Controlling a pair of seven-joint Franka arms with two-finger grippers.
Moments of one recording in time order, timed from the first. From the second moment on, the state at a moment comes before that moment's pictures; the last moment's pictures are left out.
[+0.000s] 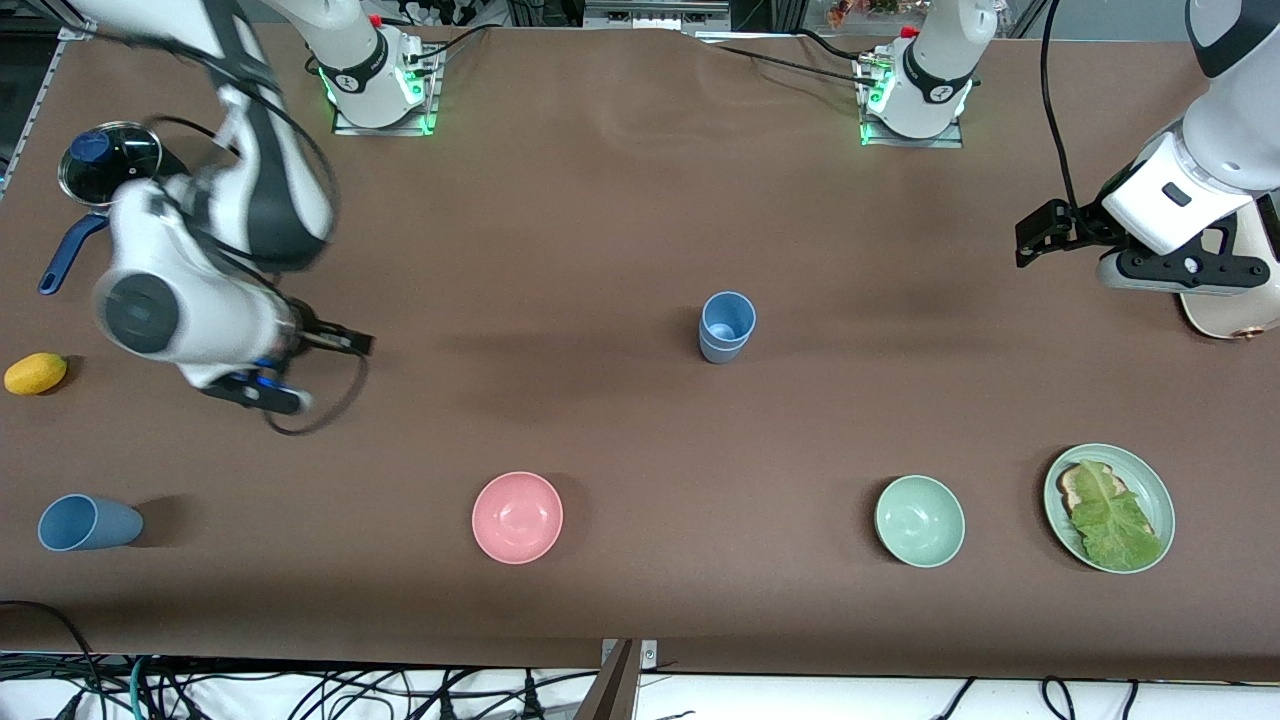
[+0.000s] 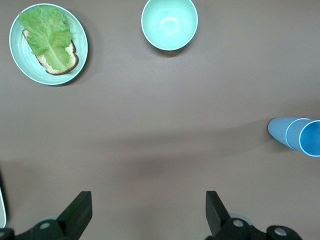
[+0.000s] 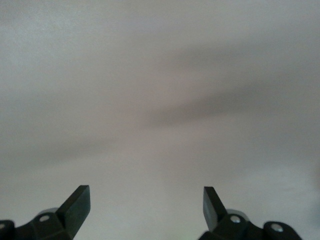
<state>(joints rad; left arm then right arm) -0.06 -0.01 -0.03 -1.72 -0.01 1.65 -0.03 0.18 0.28 -0.06 -1.73 0.03 1.75 0.30</state>
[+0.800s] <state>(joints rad) -0.06 -0.01 -0.03 -1.72 -0.01 1.65 -0.03 0.03 -0.04 -0.04 -1.73 -0.01 1.55 0.13</state>
